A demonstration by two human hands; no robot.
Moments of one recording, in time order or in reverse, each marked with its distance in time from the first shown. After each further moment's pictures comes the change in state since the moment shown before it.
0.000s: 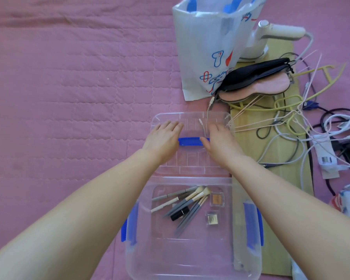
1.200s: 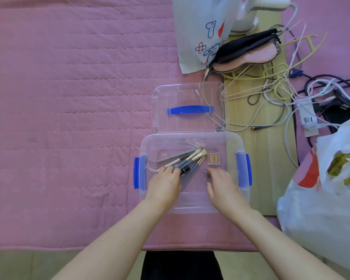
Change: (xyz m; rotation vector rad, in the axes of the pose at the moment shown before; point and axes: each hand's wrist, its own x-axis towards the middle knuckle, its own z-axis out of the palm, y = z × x) left_hand -0.199 0.072 0.056 -0.118 -0.144 -0.099; right_hand -0.219 -0.005 0.070 0.110 -0.137 0.061
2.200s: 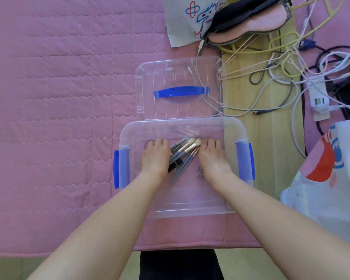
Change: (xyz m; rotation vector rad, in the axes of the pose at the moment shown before) left_hand 0.080 -0.008 0.028 0.132 -0.060 -0.171; right_hand 0.084 0.010 0.023 -0.440 -0.081 0.025
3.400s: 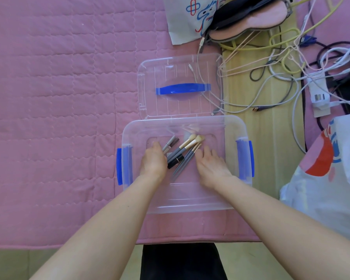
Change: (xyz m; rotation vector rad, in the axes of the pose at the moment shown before) left_hand -0.012 -0.009 0.012 -0.482 -0.071 -0.306; right_hand -0.020 -0.001 0.013 0.013 -0.164 -0.106
